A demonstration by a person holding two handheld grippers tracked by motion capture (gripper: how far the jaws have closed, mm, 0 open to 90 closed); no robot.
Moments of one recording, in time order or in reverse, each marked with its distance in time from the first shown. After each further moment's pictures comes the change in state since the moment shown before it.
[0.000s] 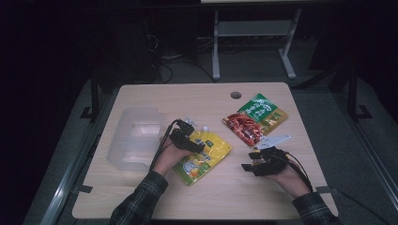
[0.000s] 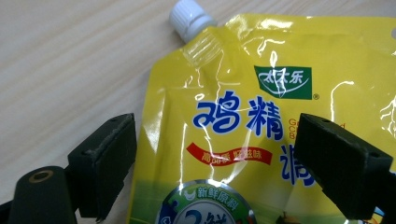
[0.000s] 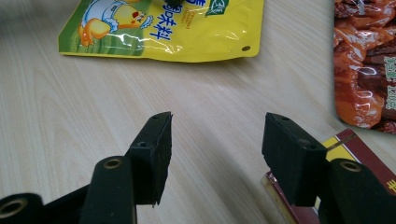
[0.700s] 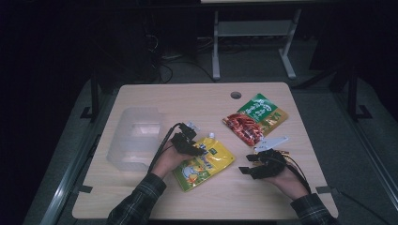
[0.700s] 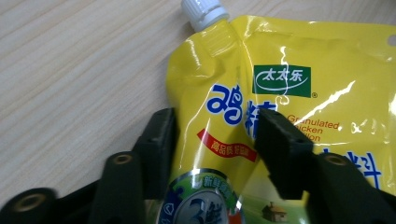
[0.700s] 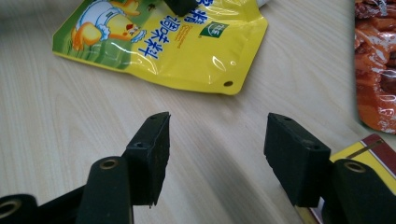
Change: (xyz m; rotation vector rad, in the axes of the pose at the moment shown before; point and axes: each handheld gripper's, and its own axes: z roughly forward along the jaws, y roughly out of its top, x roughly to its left) left arm -0.014 -0.005 -0.007 0.025 -0.078 0.081; right arm 0.009 -0.001 0.003 0.005 0.021 -0.014
